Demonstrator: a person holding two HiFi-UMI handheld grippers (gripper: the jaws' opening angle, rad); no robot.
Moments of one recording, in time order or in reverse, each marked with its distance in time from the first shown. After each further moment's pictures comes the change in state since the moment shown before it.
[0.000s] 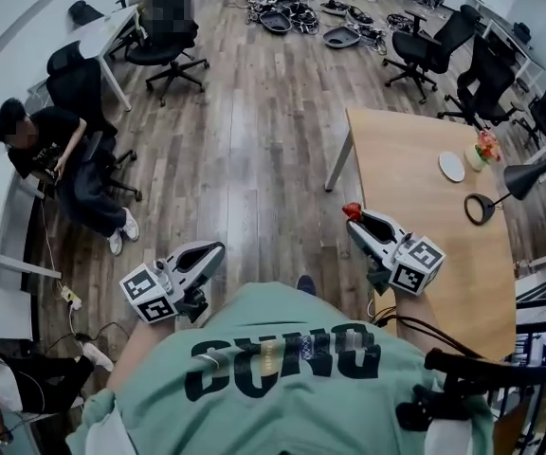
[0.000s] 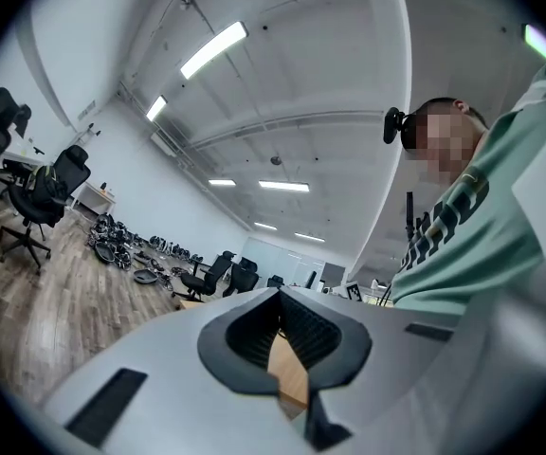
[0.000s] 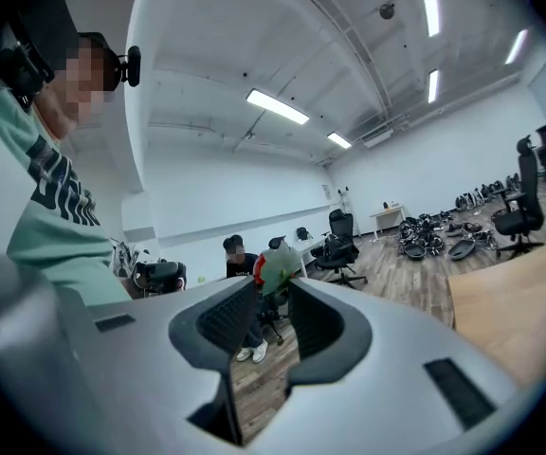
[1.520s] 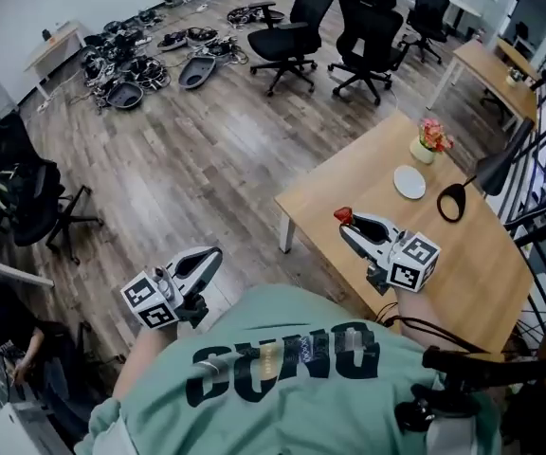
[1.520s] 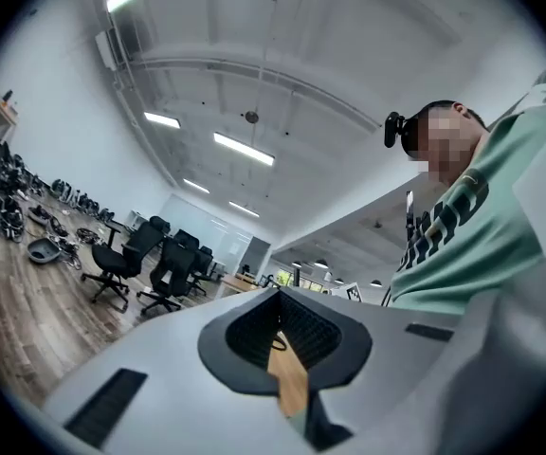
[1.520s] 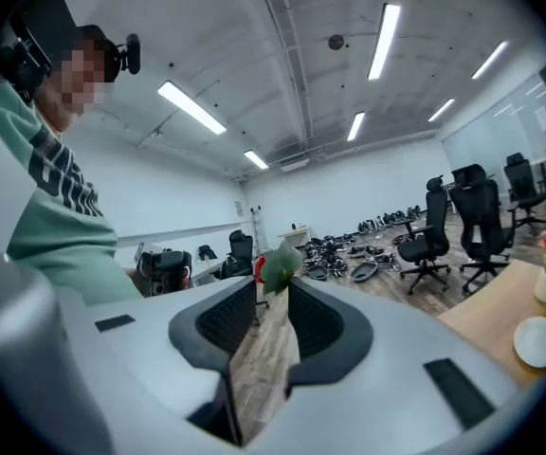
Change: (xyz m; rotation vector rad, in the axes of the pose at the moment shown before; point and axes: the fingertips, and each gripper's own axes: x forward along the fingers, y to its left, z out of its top) left arm 0.423 0.359 0.119 -0.072 0.226 -0.575; right arm 0.104 -0.381 0.113 0.030 -0.095 -0.566
